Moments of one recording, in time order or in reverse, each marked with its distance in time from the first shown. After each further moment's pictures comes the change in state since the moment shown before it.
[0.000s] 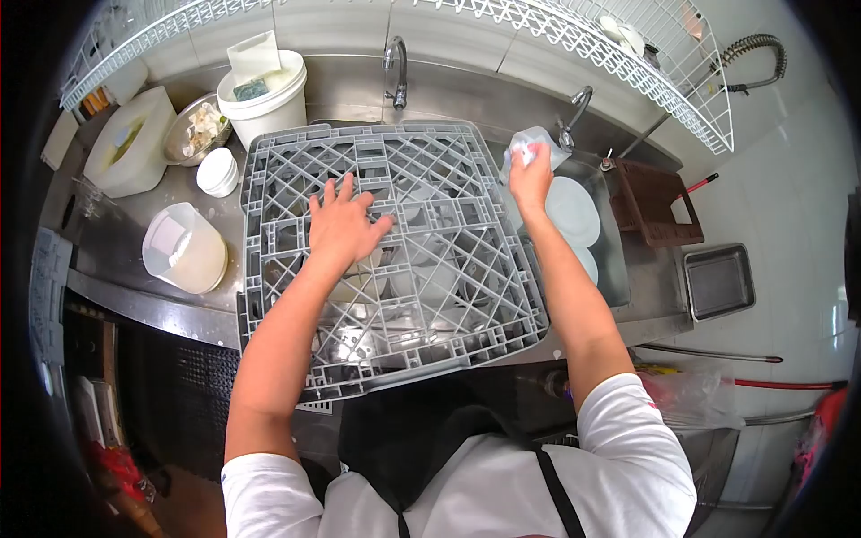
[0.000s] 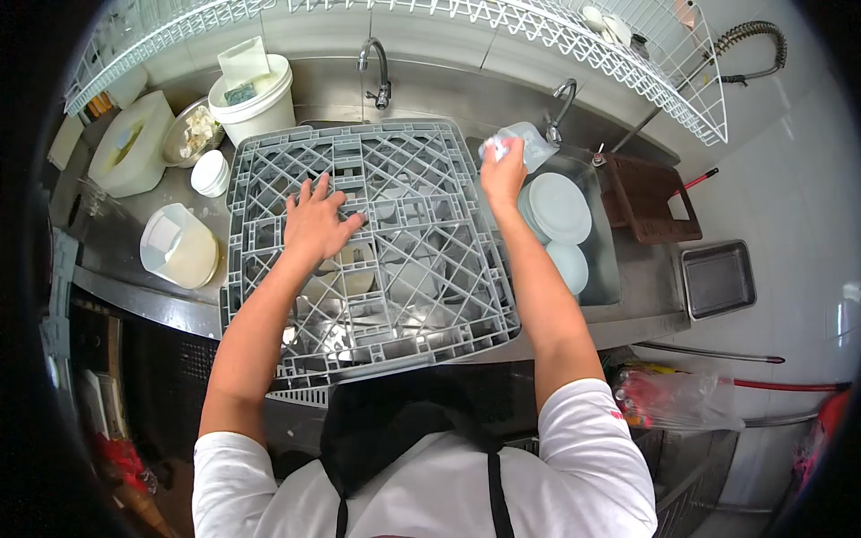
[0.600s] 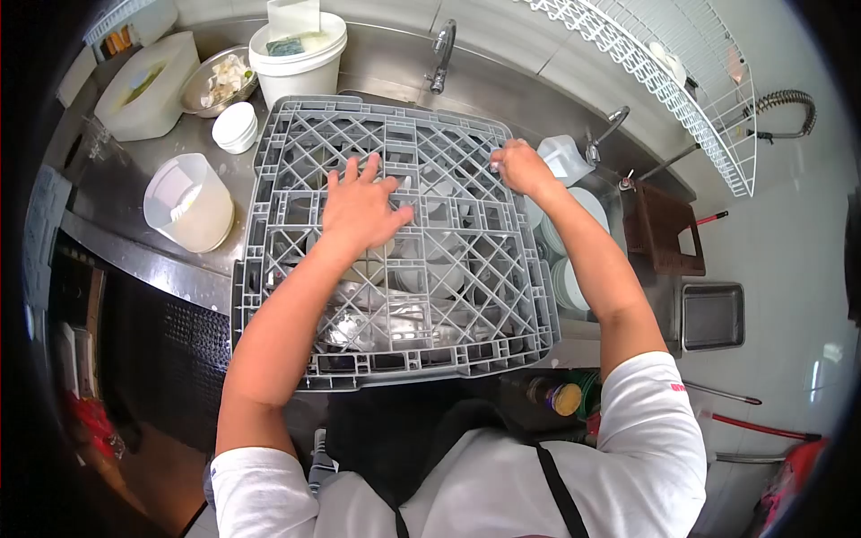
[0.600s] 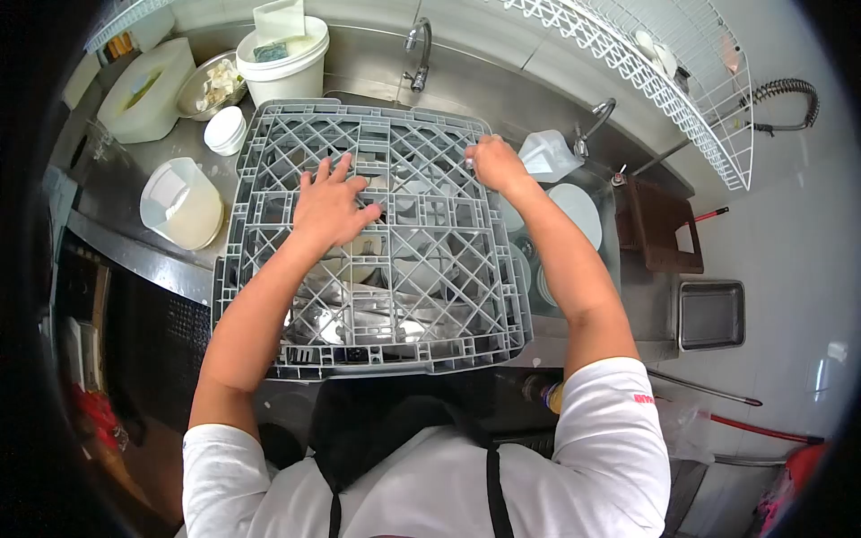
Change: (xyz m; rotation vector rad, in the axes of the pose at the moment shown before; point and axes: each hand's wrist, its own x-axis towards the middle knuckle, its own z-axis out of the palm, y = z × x) left_hand 0.000 -0.006 0.005 0.020 0.044 0.027; right_hand 0.036 -0.012 0.040 -0.492 -0.835 -0.849
